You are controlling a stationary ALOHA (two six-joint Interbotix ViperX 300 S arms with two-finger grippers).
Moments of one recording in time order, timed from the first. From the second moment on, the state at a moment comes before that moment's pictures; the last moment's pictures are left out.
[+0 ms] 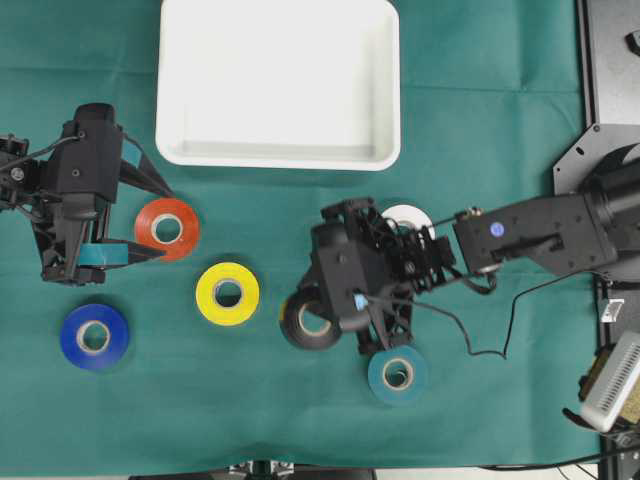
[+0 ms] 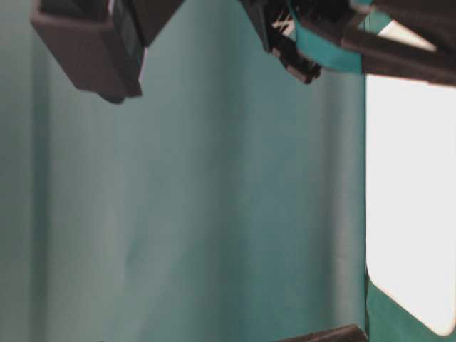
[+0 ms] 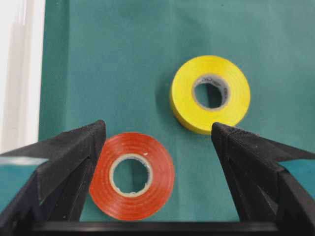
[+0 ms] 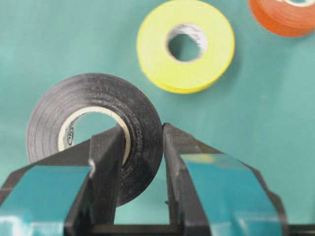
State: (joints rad) left arm -0.13 -0.34 0.86 -0.03 0.16 -0.10; right arm 0.26 -0.02 0.62 -0.05 0.18 0.24
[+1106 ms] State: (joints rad) left arm -0.13 -0.34 0.86 -0.03 0.16 -0.10; right arm -0.30 0.07 0.53 -0.32 0.08 0.23
